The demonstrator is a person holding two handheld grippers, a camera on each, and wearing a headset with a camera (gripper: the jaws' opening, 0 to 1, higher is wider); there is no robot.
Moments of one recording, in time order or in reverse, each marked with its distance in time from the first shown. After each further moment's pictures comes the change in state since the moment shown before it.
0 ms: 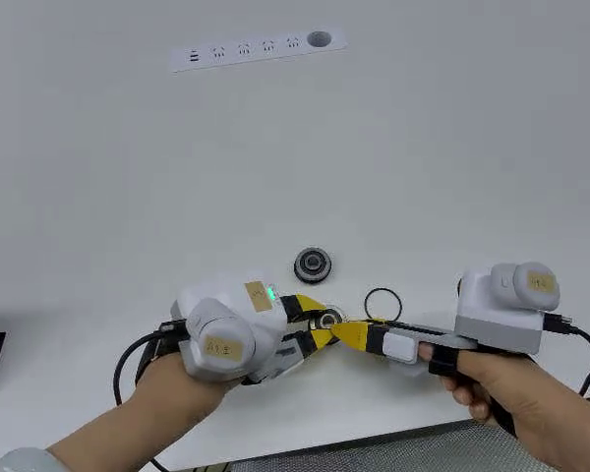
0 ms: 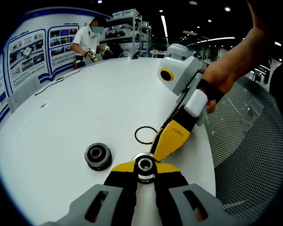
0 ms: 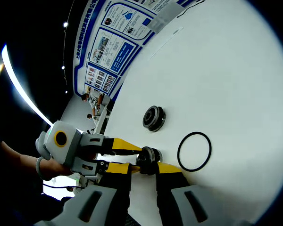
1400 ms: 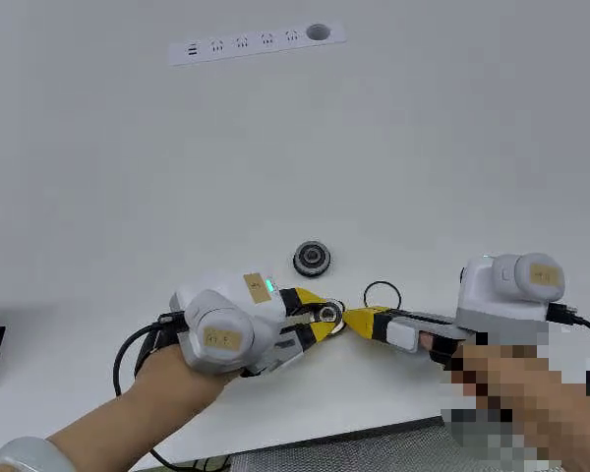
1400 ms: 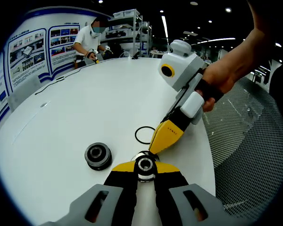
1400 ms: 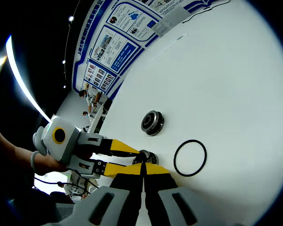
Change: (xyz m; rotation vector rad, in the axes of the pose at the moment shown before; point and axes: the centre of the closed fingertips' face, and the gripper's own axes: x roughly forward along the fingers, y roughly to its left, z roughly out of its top) left arm 0.000 0.000 0.000 -0.009 -0.003 -0.002; right arm -0.003 -0.003 0.006 -0.082 -0.012 -0.044
